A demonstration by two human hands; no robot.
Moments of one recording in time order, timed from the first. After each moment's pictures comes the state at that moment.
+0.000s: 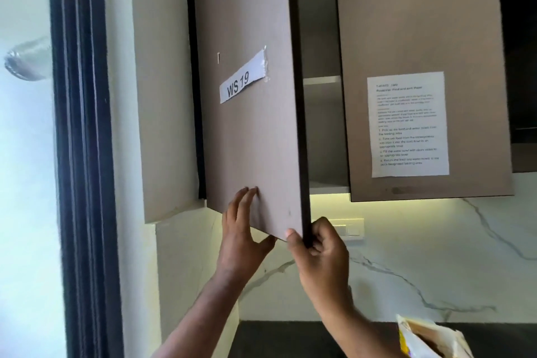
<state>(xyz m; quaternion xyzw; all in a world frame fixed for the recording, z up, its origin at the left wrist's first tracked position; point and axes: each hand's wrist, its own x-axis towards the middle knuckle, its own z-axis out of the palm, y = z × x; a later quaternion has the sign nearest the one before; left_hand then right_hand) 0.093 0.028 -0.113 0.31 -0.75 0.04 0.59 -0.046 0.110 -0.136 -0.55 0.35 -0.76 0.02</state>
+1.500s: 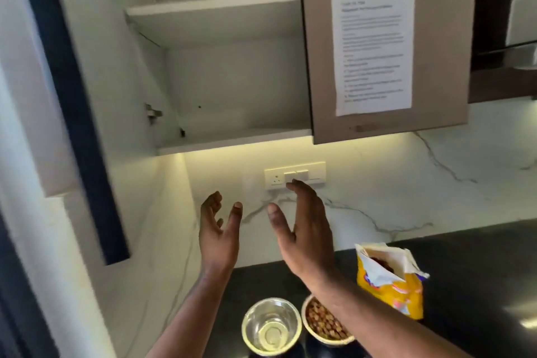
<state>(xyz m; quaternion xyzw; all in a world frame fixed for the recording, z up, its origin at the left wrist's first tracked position) 0.040 -0.009 -0.202 0.37 -0.61 -0.30 0.63 -0.102 0.070 -0.206 -0.56 0.54 -0.61 -0.11</state>
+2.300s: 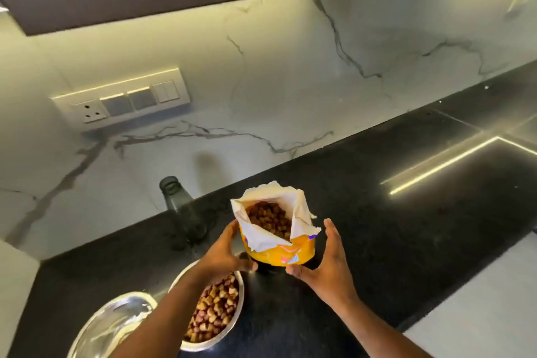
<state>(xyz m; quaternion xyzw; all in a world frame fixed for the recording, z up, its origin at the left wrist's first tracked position) -0.277 -0.130 -0.469 0.39 -0.76 -0.51 0.01 -0.446 0.076 -0.514 -0.34 0.78 -0.50 0.17</state>
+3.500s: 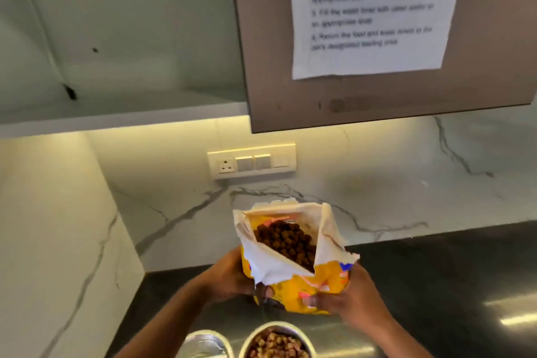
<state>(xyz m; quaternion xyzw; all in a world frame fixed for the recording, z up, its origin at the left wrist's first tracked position) -0.145 -0.171 -0.307 0.29 -0.84 -0.44 0.15 -0.397 -0.029 -0.359 -0.53 0.64 -0.49 0.27</state>
